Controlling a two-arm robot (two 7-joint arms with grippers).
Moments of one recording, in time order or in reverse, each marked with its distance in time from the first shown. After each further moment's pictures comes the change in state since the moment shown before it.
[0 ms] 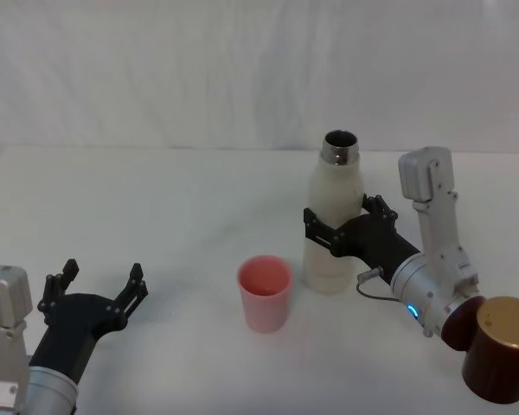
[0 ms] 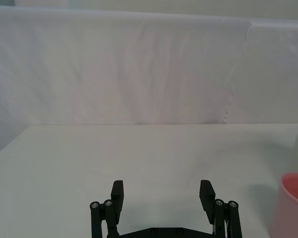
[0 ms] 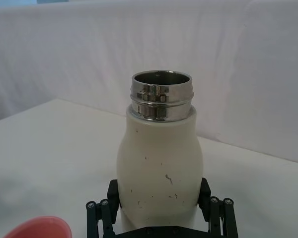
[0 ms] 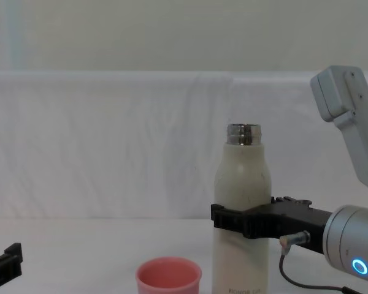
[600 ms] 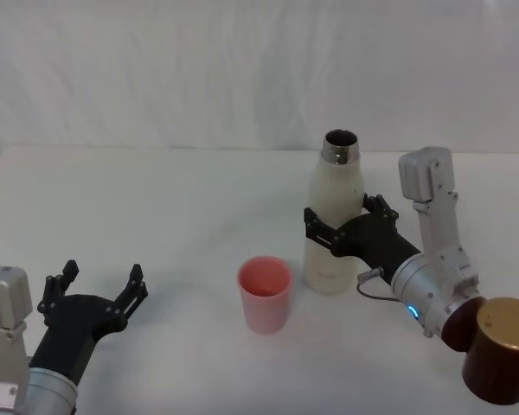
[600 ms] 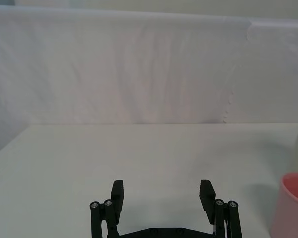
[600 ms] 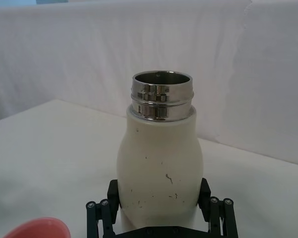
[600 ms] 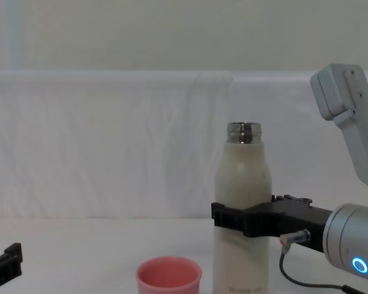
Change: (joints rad) left arm 0.000 0.000 0.000 0.000 0.000 0.000 0.000; right arm -0.001 -0.005 0.005 -0.003 -0.012 -0.006 0.002
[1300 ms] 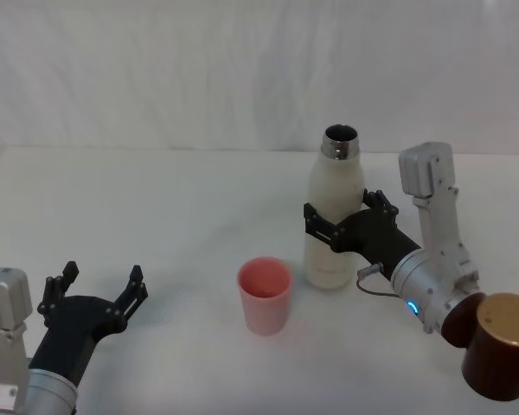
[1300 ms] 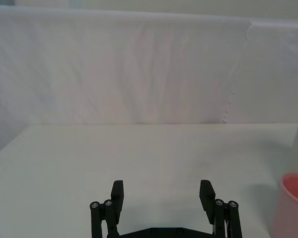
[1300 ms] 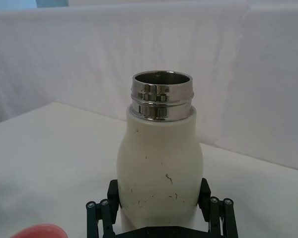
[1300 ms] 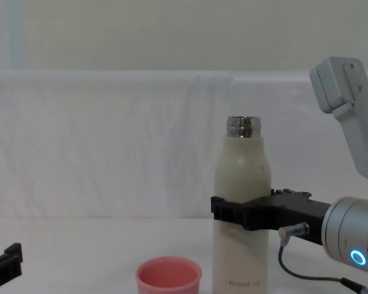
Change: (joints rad) left arm 0.000 0.000 0.000 0.000 0.000 0.000 0.000; right arm 0.004 -0.020 0.020 -0.003 -0.026 0.005 0.017
